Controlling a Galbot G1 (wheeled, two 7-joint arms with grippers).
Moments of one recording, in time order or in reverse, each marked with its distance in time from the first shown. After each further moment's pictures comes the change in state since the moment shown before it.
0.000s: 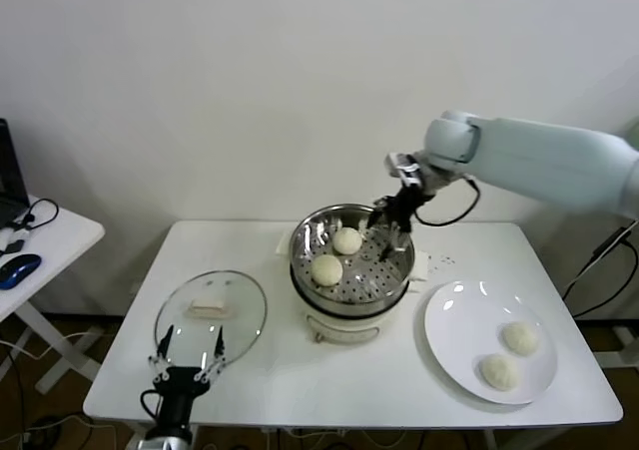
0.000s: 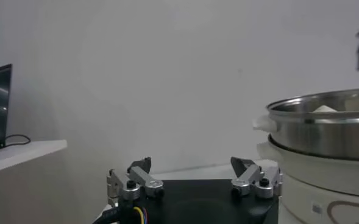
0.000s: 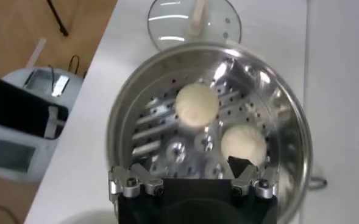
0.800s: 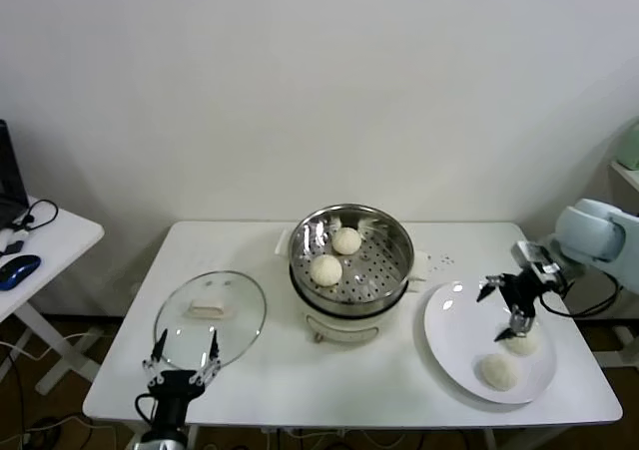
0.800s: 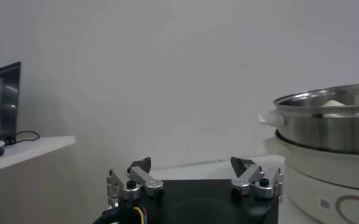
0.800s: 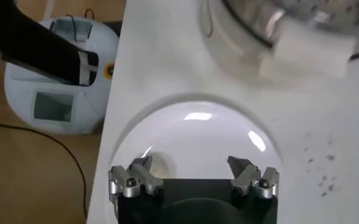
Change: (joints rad) left arm 0.015 0.000 -0.009 0.000 0.000 0.008 -0.018; right arm -0.391 -0.530 0.253 0.192 -0.441 0.048 0.000
